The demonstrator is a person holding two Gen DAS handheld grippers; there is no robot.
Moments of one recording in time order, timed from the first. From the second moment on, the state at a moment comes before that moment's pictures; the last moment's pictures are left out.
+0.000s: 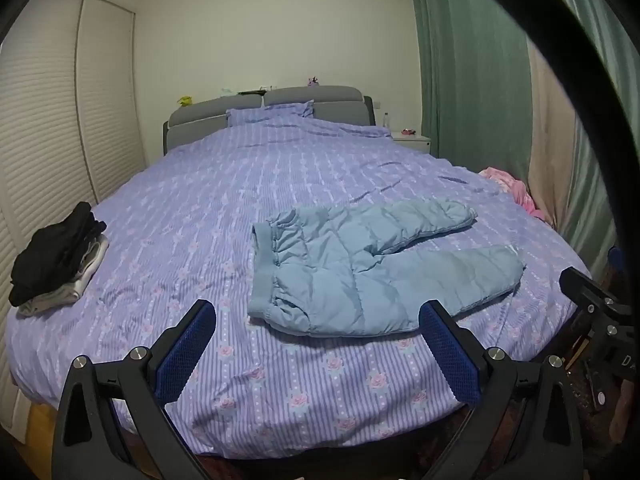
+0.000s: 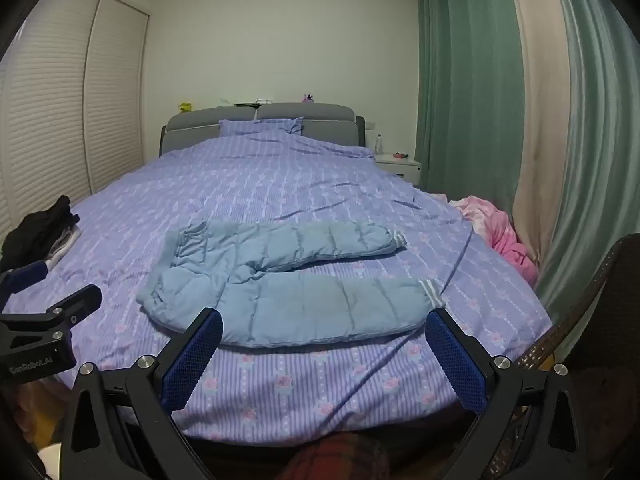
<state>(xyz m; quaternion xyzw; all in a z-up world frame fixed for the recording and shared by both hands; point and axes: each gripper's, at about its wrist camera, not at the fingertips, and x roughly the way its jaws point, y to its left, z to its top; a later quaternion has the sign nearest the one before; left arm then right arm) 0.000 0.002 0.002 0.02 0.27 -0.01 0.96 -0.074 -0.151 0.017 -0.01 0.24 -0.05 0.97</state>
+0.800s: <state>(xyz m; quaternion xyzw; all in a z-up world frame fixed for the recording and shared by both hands) -0.005 0.007 0.011 0.02 0.25 0.00 0.97 -0.065 -0.142 0.016 -0.01 0.25 -0.03 0.97</state>
